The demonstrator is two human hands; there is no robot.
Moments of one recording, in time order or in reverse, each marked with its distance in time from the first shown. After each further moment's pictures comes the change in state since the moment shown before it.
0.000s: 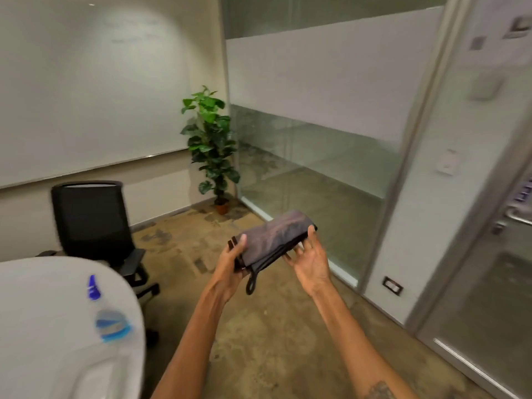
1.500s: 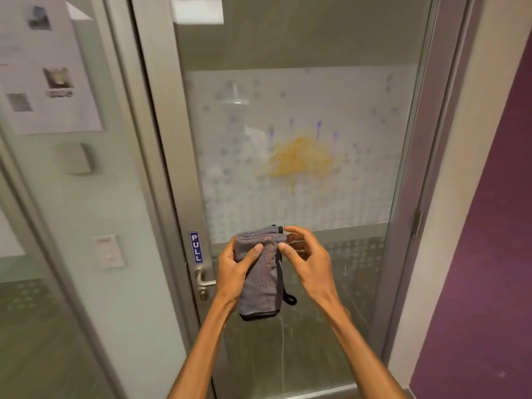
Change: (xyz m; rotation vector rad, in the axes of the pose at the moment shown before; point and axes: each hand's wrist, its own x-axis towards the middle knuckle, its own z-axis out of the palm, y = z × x) left_hand 0.151 -0.278 0.851 0.127 -0.995 0.228; right_hand -0.036 -0.632 -0.465 -1.085 0.867 -1.014
